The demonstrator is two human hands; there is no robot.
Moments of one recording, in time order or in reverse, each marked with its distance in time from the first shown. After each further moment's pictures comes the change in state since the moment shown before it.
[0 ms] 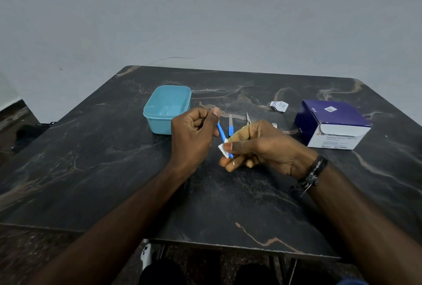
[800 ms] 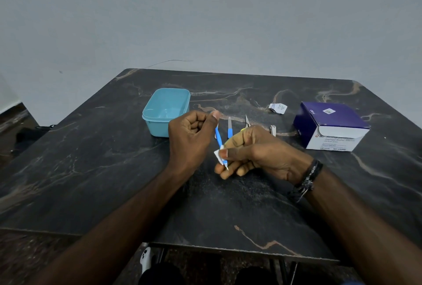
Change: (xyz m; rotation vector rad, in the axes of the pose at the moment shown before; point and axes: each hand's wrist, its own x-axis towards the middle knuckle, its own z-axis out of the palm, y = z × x) left_hand 0.001 -0.003 -0.001 0.078 0.053 0.115; right_hand -0.001 0.001 0.008 0.003 -0.043 -0.005
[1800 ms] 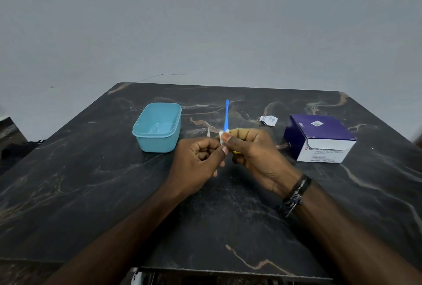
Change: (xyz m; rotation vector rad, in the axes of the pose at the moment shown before) left_hand -0.010 0.008 0.002 0.000 -0.384 -0.055; right_hand 0.014 0.010 -0.005 0.186 0.385 -0.264
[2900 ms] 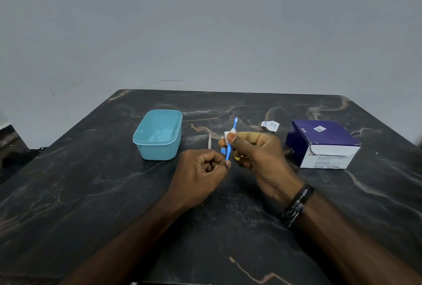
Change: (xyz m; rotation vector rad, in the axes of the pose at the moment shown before) left_hand -0.001 -0.001 0.001 0.145 -0.044 0.025; right_hand 0.002 0.001 0.001 0.068 0.156 -0.086
